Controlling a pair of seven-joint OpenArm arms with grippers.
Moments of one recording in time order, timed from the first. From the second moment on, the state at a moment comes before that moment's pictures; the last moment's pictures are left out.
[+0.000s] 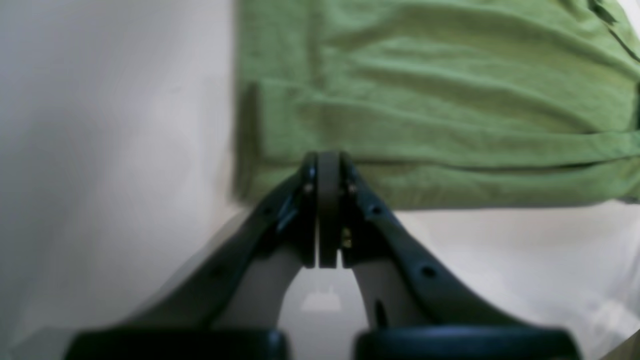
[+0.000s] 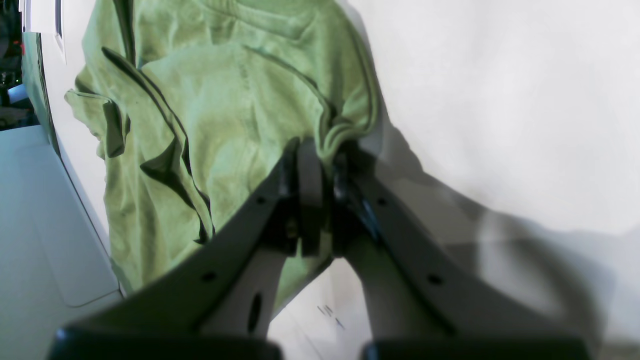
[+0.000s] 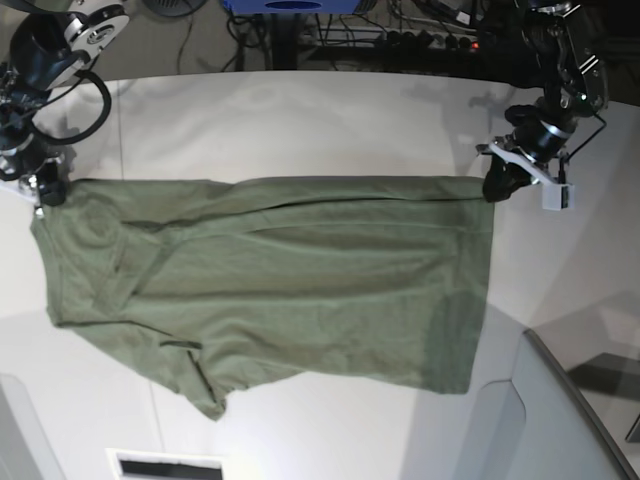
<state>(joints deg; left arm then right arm) 14.0 -10.2 -30.5 77.8 -25.5 -38.3 27.2 6.4 5.6 60.7 51.1 31.8 17.4 -43.9</state>
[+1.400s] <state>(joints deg) 8.6 -8.5 -35.0 68.7 -25.6 -25.9 26.5 6.4 5.6 60.7 51.1 31.9 17.4 -44.0</state>
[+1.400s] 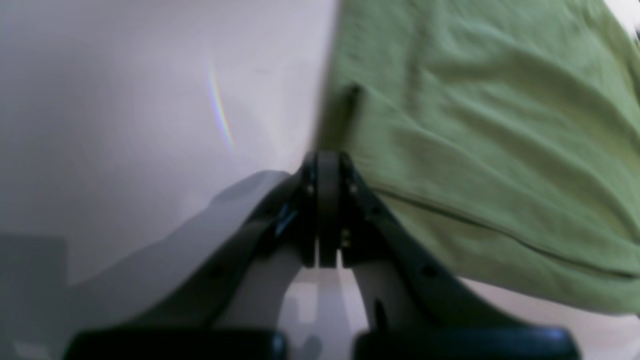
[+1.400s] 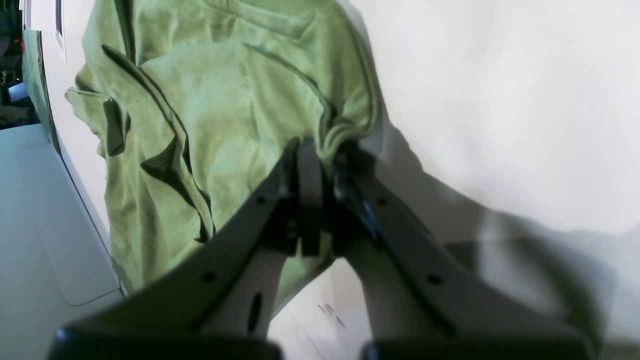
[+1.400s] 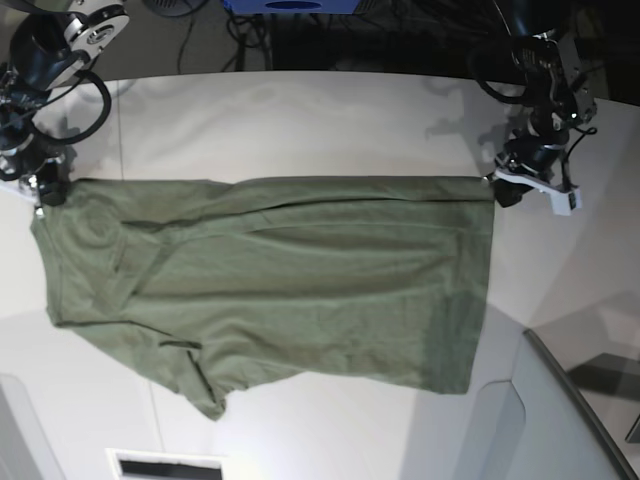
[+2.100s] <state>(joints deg) 7.5 -7.9 -34.0 70.4 -25.4 -25.6 26.9 6.5 5.6 60.7 51.1 31.9 17.4 -44.0</state>
